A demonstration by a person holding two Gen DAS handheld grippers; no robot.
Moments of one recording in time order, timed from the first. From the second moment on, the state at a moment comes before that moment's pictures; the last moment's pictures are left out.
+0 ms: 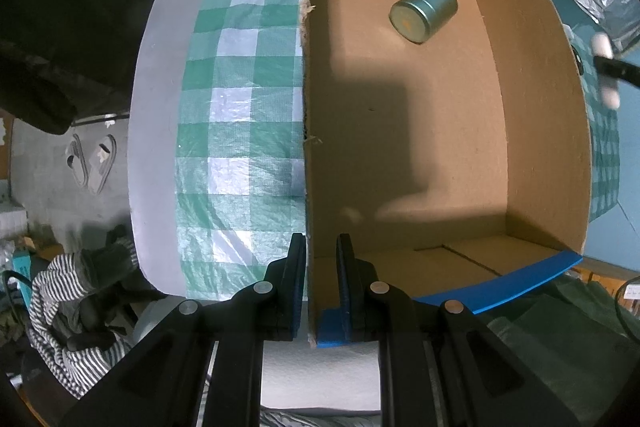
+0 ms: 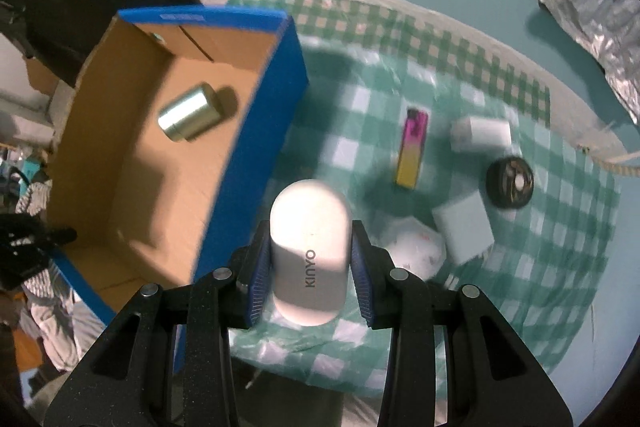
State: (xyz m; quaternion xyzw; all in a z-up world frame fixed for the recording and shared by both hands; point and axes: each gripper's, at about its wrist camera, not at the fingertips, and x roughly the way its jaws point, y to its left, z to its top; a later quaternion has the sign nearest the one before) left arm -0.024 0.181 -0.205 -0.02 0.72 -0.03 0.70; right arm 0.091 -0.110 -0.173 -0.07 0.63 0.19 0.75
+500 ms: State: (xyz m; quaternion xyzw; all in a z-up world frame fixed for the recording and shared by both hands) left arm -0.022 0.183 -0.209 -0.02 0.72 -0.03 0.69; right arm 0.132 -0.044 -0.149 -0.12 0.60 0.24 0.75
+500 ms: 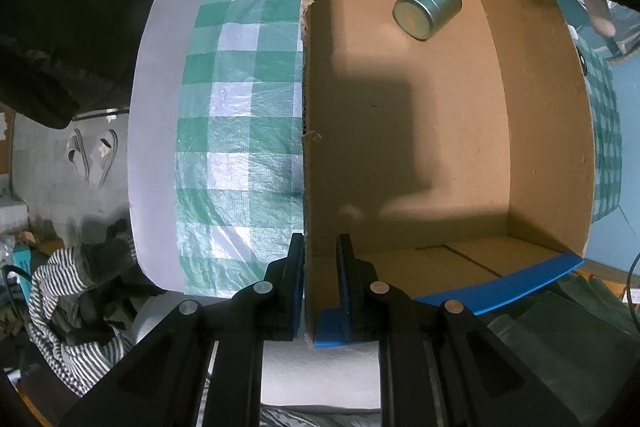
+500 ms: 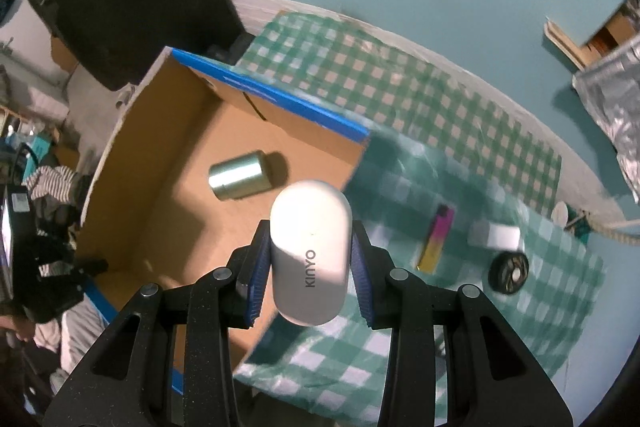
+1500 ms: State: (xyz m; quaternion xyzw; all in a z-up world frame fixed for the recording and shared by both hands) left arm -0.019 0.190 -0.215 -0.03 0.73 -0.02 0.68; right arm 0.165 -0.009 -0.215 -0.15 0.64 0.24 0.72
